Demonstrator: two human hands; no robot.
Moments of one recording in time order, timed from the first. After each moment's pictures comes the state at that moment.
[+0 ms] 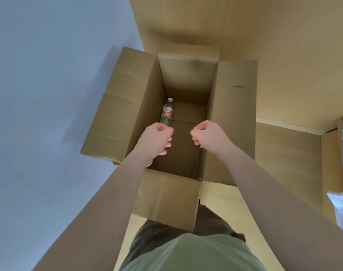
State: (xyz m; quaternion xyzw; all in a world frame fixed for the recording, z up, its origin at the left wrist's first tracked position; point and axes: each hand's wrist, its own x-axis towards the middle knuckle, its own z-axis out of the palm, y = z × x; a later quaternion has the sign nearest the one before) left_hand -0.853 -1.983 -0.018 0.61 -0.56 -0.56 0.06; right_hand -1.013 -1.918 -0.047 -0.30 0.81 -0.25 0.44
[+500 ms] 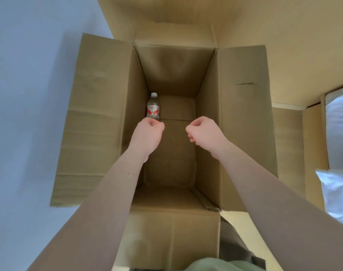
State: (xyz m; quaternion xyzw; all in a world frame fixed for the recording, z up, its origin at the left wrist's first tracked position) left_hand -0.885 -2.106 -0.119 0.62 -0.58 -0.54 0.02; right_hand -1.028 -2.014 -0.104 -0.19 0.84 -0.24 0.45
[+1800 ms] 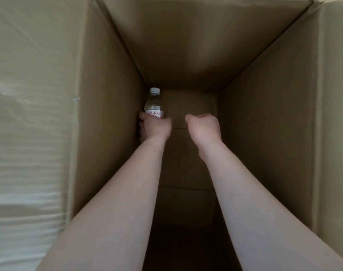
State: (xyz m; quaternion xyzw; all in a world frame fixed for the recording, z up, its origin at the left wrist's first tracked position) left_hand -0.989 -2.226 -0.378 0.76 -0.44 -0.48 -0.02; right_hand -1.074 -2.155 -0.305 0.03 0.82 -0.32 0.48
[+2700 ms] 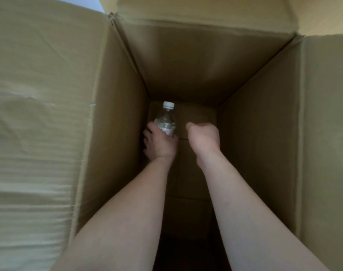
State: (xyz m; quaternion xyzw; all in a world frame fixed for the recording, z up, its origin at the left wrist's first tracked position) left_hand -0.992 -2.194 -0.365 0.73 -0.57 -0.38 -0.02; right_hand -1.075 -2.163 -0.279 0.04 0.83 -0.33 0.45
